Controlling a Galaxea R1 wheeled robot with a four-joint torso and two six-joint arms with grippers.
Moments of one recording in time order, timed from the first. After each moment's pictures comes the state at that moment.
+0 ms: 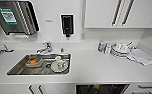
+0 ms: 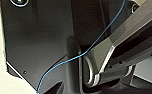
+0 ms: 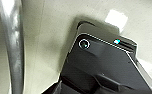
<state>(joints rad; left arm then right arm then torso) 1.59 2.91 -2.48 0.55 -0.04 -0.50 -1.30 2.24 -1.86 1.19 -0.15 0.01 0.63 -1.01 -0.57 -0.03</state>
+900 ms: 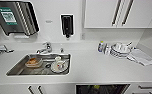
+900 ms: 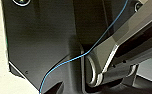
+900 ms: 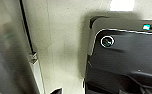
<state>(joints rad) 1.59 2.91 -2.49 0.55 -0.03 -0.50 -1.22 2.44 -2.13 1.53 -0.27 -0.01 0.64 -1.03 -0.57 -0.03</state>
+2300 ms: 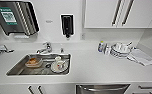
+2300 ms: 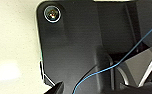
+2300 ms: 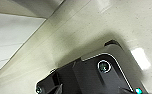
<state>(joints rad) 1.54 2.94 -2.68 0.55 -0.03 -0.49 -1.27 2.58 -2.49 1.49 -0.47 -1.04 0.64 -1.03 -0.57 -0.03</state>
